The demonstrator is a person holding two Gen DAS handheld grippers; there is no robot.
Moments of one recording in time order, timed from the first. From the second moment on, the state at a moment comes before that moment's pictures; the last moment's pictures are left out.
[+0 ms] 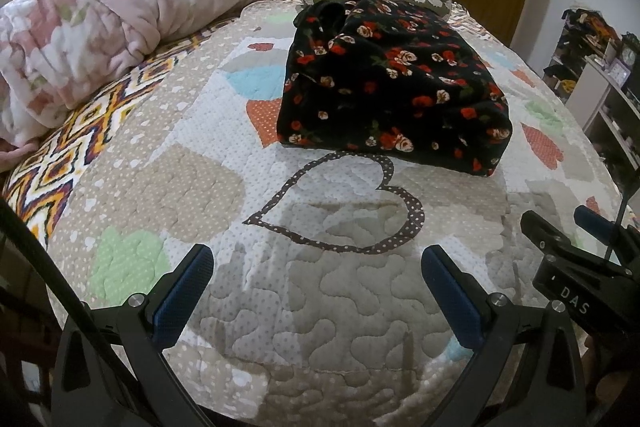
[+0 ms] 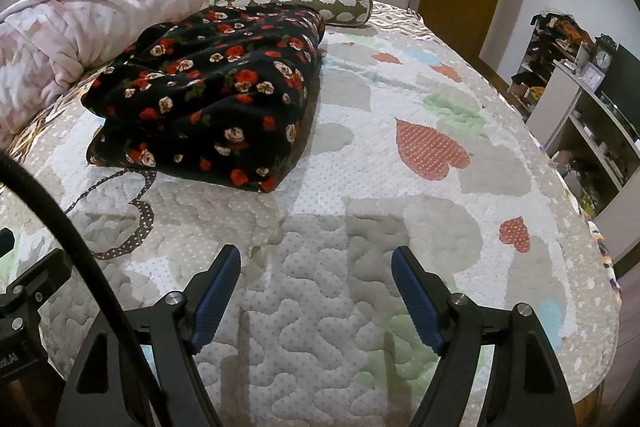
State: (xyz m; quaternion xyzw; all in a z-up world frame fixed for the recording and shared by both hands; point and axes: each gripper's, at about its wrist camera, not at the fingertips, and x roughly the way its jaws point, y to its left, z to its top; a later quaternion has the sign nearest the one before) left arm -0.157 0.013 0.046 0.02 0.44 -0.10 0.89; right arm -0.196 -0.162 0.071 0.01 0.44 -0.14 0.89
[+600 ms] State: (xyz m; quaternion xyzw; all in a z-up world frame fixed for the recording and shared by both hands) left arm -0.151 0.014 0.039 0.02 0.45 -0.10 0.89; right arm -0.192 -0.160 0.064 0.01 0.45 -0.14 0.88
